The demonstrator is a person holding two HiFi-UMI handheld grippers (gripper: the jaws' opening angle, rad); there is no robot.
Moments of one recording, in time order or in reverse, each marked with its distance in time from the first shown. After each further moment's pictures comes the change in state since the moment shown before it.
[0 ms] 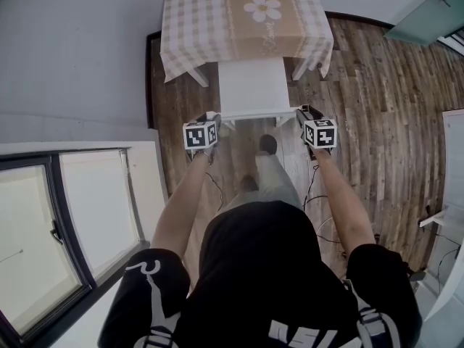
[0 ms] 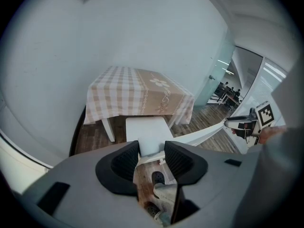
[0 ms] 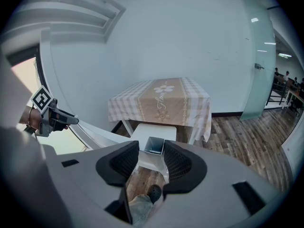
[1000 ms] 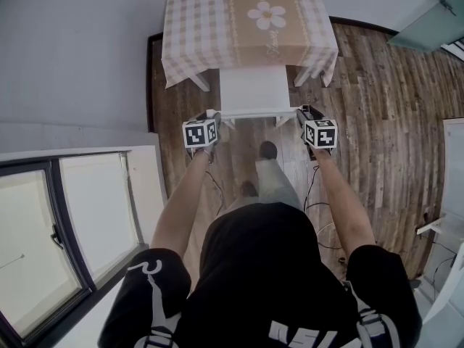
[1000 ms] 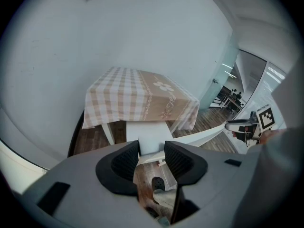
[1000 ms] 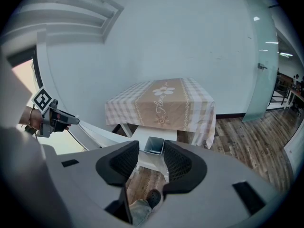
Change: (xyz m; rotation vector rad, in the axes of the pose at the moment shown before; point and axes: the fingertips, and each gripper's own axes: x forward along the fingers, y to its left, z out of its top) left arm 0.030 0.017 0.042 -0.035 -0.014 0.005; right arm 0.038 -0.015 0.036 0.002 0.004 0.011
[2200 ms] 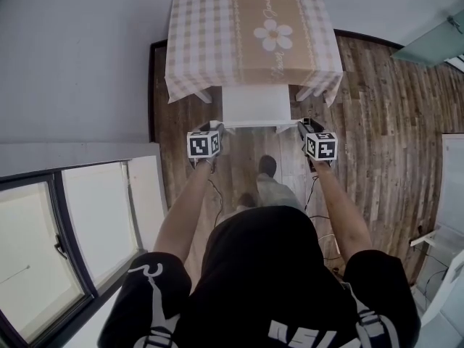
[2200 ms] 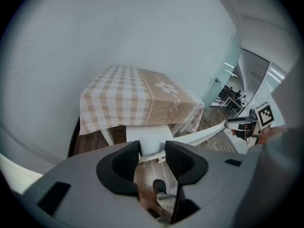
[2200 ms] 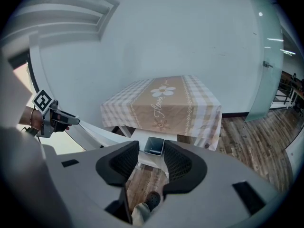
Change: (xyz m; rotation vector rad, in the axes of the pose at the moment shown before) left arm 0.032 0.014 0.051 0.002 0.038 -0.003; right arm 0.042 -0.021 0.047 0.010 0.043 0.019
